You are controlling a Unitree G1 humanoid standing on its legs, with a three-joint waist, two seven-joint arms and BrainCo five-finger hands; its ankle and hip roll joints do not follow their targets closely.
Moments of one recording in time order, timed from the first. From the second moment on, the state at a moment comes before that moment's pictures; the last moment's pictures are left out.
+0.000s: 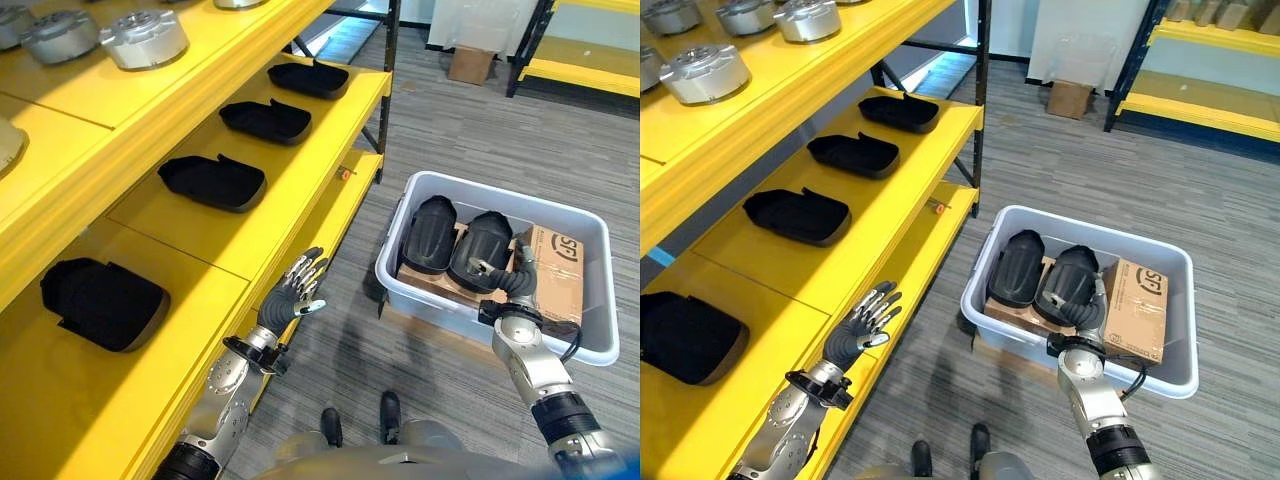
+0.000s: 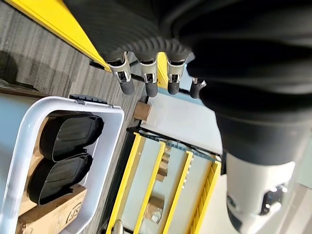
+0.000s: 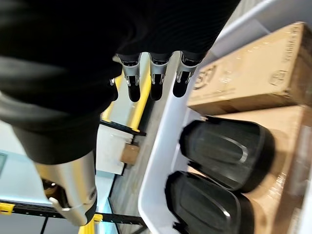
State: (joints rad) left arm 0.13 0.38 -0.31 0.07 -0.64 -0.30 -0.27; right arm -0.14 -0.37 0.18 0.30 0.25 0.09 -0.59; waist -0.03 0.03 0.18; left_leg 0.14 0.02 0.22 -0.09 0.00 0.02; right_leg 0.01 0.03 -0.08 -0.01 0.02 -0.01
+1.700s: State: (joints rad) left arm -0.16 0.37 -0.49 0.15 -0.66 -0.26 -0.03; right arm -0.71 -0.37 0.25 0.51 0.27 0.14 -0.51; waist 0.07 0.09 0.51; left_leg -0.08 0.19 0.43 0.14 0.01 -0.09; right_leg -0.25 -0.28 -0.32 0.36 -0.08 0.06
